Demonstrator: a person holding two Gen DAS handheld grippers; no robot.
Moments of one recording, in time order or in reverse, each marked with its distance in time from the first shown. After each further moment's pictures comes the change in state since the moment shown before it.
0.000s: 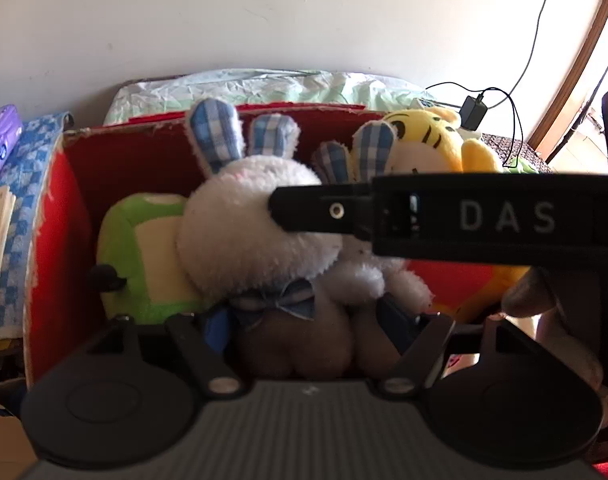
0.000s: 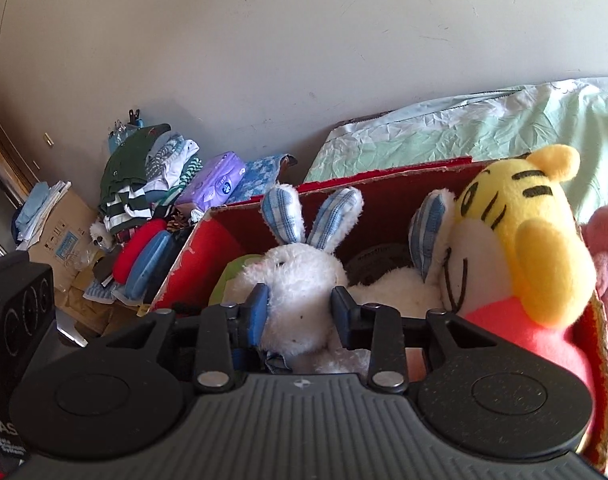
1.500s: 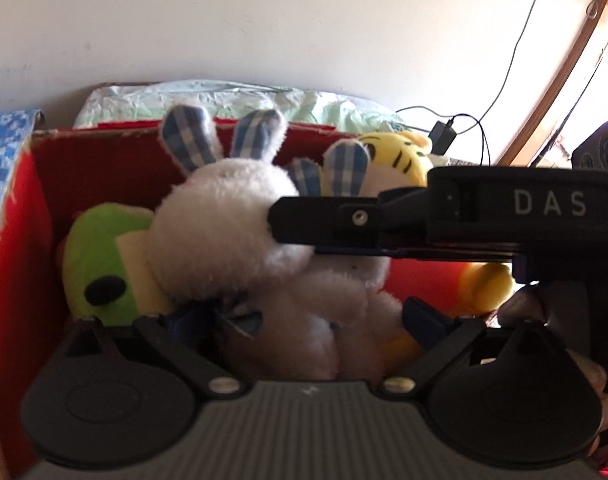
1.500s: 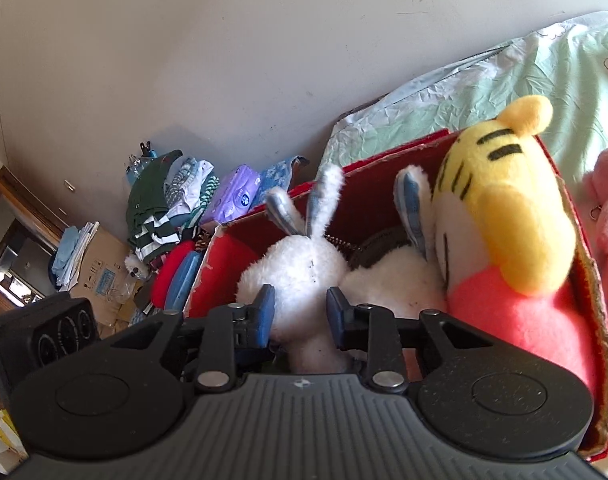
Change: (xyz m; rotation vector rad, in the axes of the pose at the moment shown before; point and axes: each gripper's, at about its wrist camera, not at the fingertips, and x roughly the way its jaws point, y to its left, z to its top) left arm -0.003 -0.014 -0.011 -0.049 -0.067 -0.129; right arm -0.013 -0.017 0.003 0.163 0.001 0.115
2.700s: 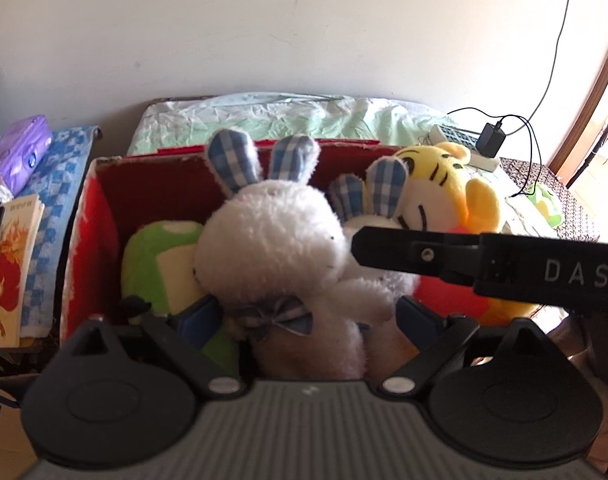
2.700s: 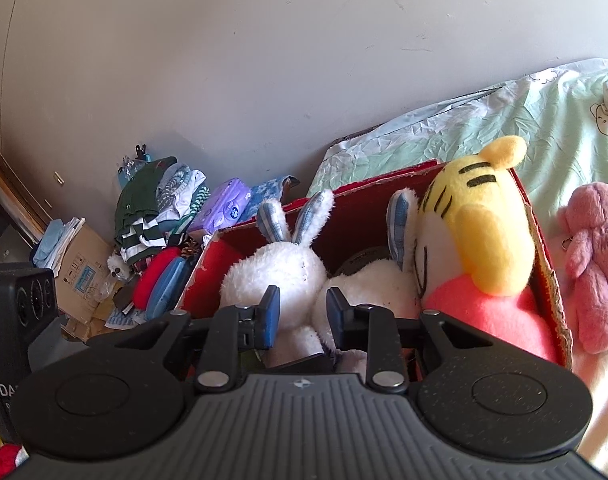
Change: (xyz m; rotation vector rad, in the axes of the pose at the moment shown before) left arm -0.013 -0.016 0.009 0.012 0.006 0.207; right arm -0.016 0.005 -0.012 -0.077 -0.061 -0.077
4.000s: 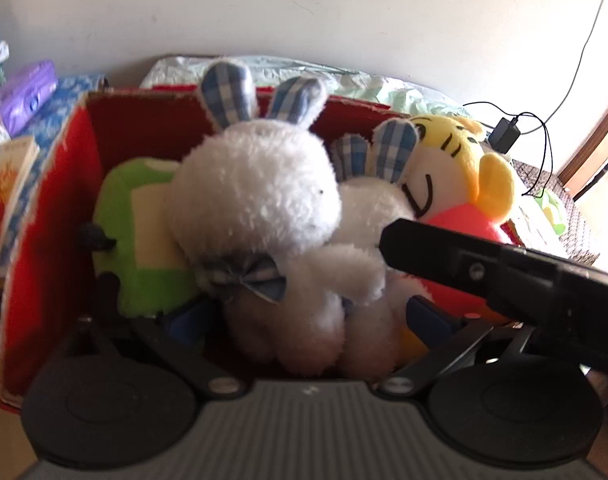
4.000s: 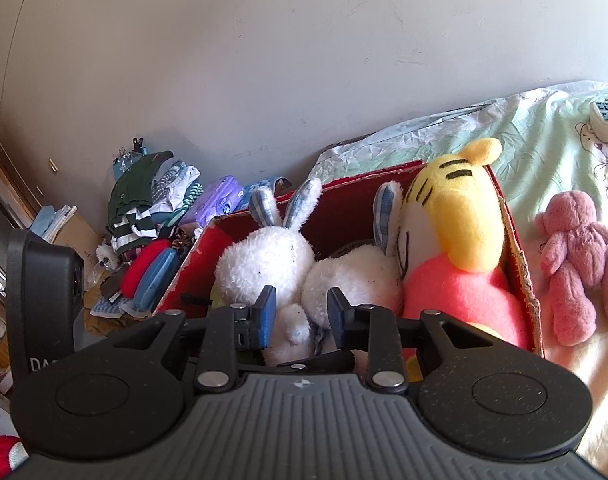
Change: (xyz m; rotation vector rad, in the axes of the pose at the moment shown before) left arm 0.019 -0.006 -0.016 -0.129 0.066 -0.013; right arm -0.019 0.006 -0.018 -0.073 -0.034 -0.050
